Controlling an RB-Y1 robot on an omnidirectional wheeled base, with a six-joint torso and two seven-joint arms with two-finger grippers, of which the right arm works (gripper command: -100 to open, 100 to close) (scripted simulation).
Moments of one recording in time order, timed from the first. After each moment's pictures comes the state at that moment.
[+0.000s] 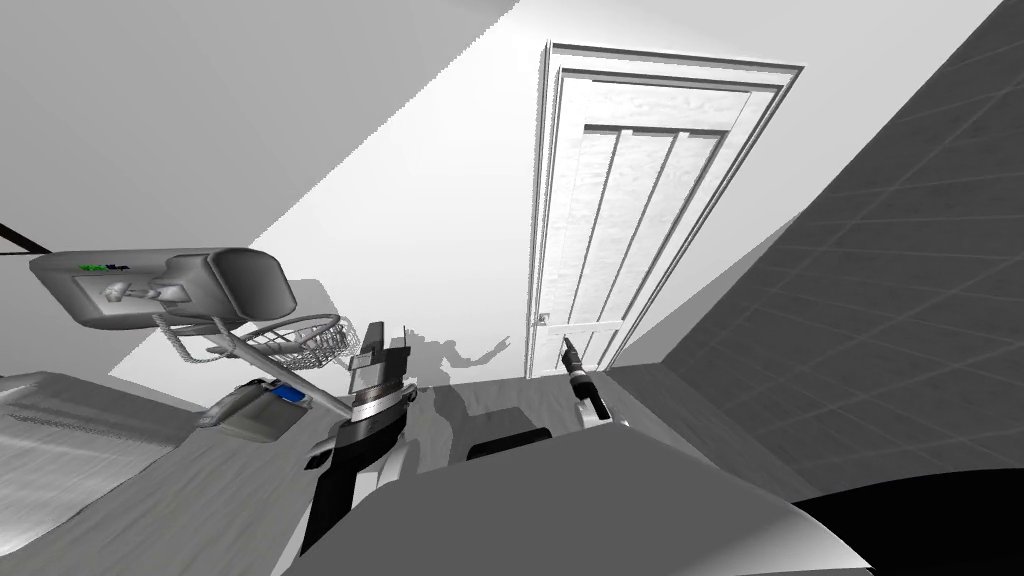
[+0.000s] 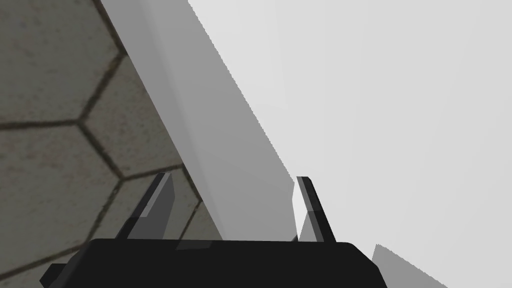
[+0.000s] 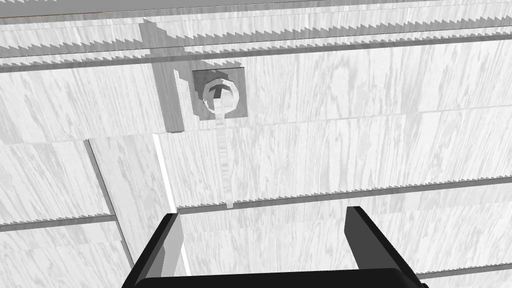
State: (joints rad) arm 0.00 -0.19 -0.01 -0.85 -0.18 -0.76 -0.08
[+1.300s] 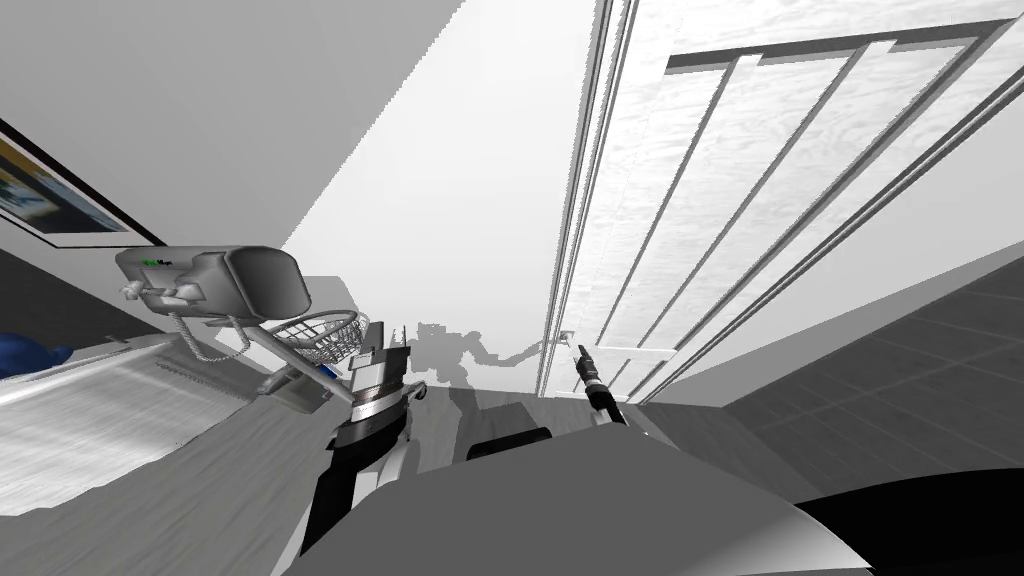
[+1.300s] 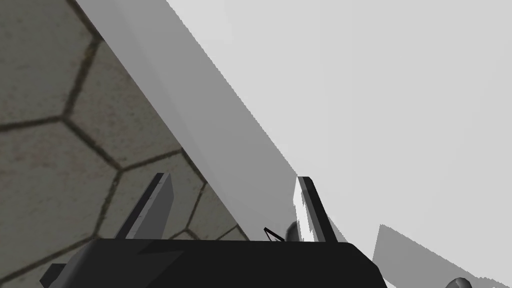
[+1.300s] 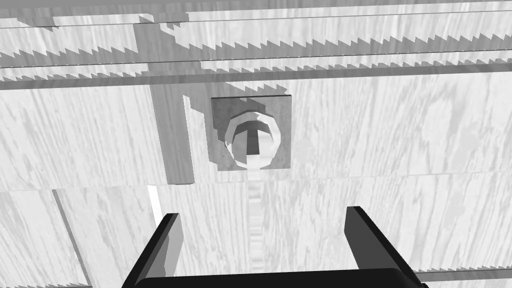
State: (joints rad) arm 0.01 -0.26 -0.05 -0.71 -0.21 -0.83 -0.13
